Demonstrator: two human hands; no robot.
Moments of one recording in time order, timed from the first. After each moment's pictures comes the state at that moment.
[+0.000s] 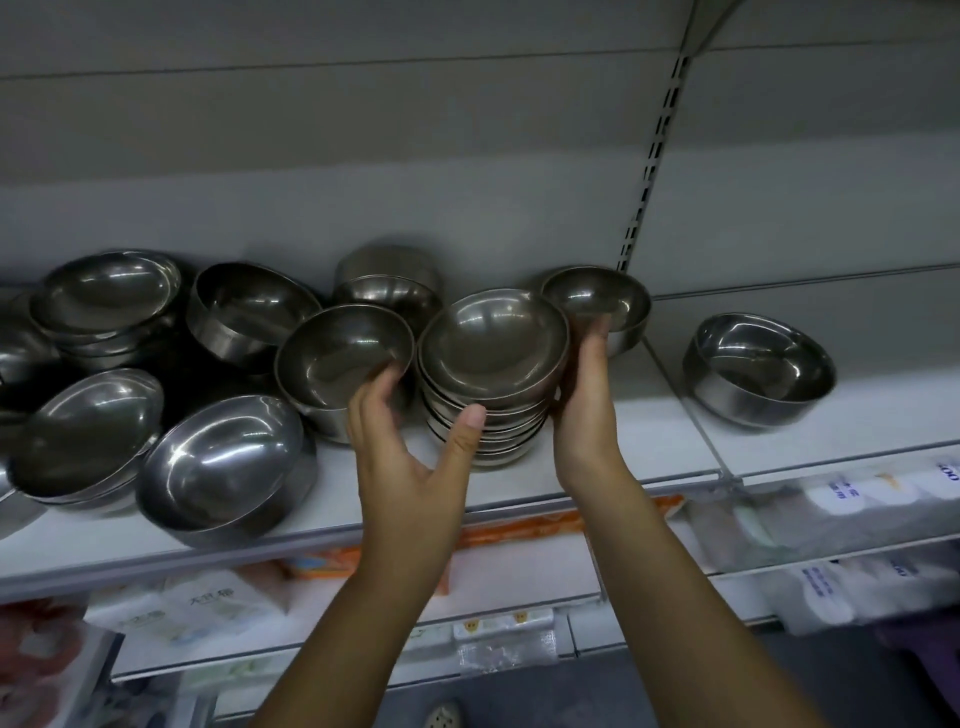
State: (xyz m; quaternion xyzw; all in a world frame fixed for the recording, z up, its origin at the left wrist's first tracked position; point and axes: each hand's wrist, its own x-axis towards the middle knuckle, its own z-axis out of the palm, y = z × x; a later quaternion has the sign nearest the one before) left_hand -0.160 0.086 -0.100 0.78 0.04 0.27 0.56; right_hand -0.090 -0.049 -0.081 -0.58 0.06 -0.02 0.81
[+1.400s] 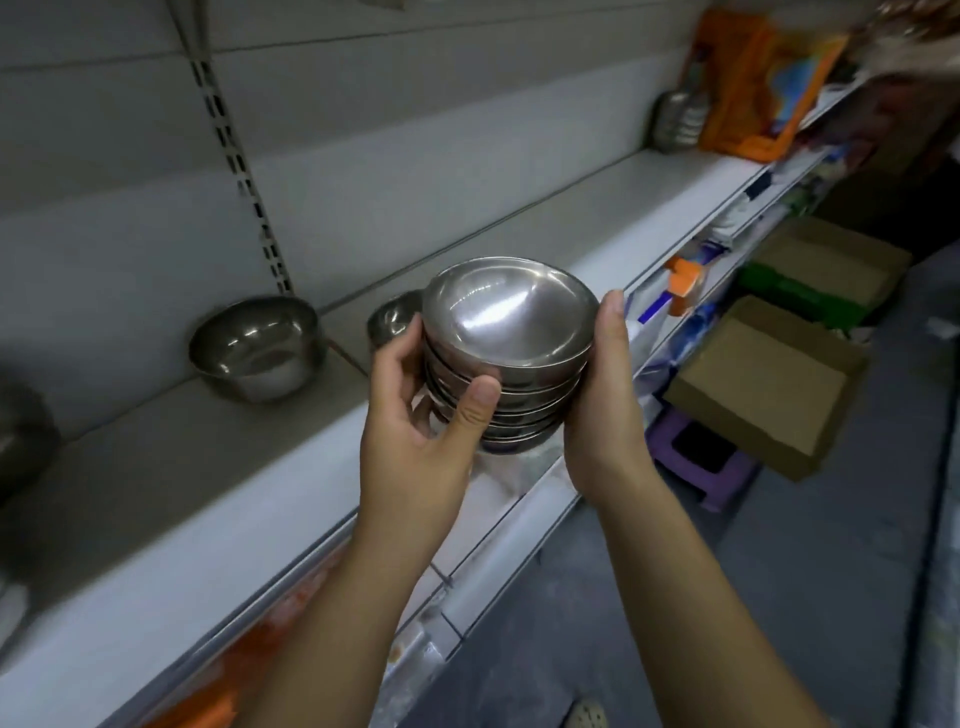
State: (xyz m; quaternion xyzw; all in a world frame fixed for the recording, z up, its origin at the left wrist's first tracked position) left_hand -0.155 -0.109 -0.060 0.61 -0.24 -0.06 0.75; right_hand -0.201 -0.236 -0.038 -0.56 0.17 -0.28 0.76
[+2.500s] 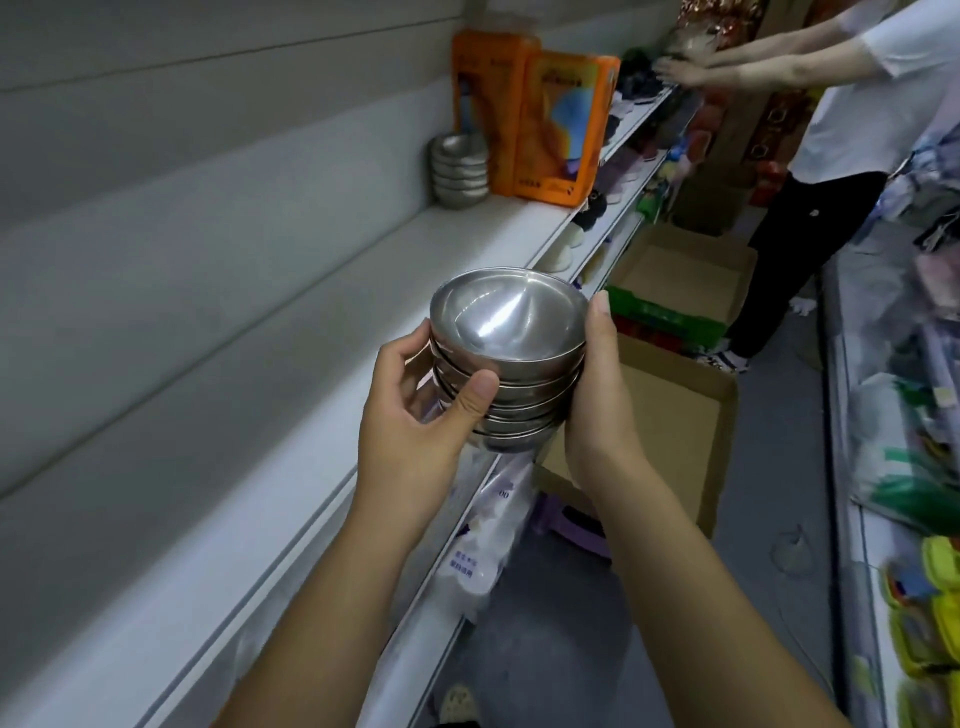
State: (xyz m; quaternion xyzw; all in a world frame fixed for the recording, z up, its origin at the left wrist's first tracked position) left_hand -0.100 -0.594 -0.061 0.61 -0.30 -0.20 0.71; right_hand -0.187 -0.712 -0.048 -0.51 0.29 -0.38 0.71
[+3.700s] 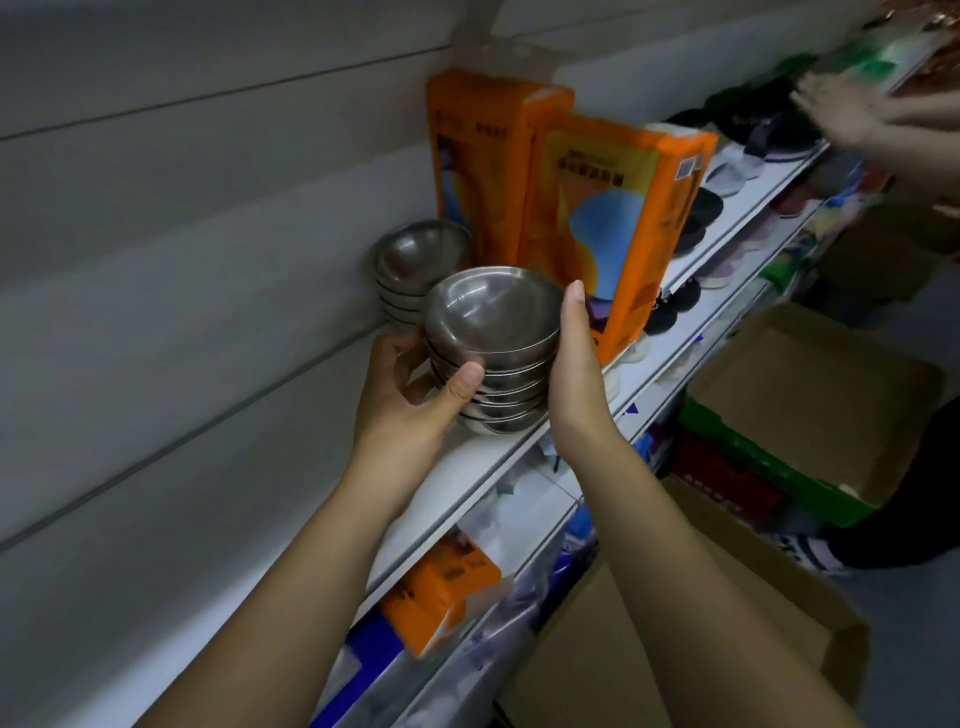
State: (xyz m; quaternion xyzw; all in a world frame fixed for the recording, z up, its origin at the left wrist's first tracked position) left_hand 0.091 -1.005 -0.074 0.69 -0.21 -0.10 0.69; right_hand 0.032 -1.134 -0.044 -0.54 0.25 -0.33 0.73
